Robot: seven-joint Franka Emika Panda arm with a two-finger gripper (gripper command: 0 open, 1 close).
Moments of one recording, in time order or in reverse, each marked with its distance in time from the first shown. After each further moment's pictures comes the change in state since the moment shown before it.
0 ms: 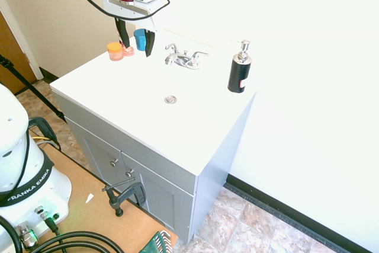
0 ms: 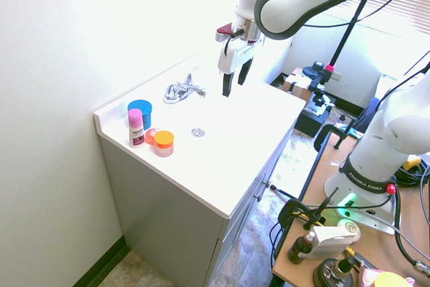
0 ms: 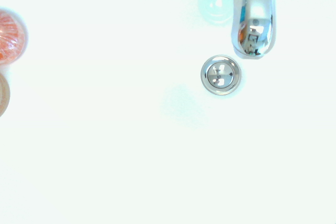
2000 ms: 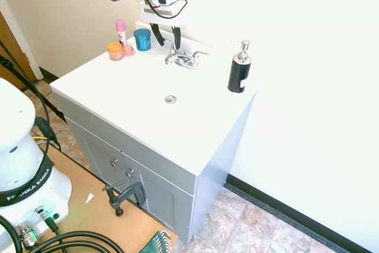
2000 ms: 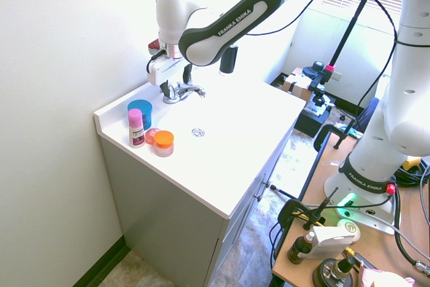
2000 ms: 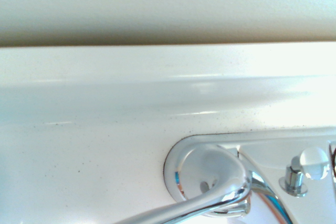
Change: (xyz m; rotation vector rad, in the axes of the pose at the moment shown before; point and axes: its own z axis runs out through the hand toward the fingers) arm 0.085 -0.167 0.083 -0.073 0.226 0.091
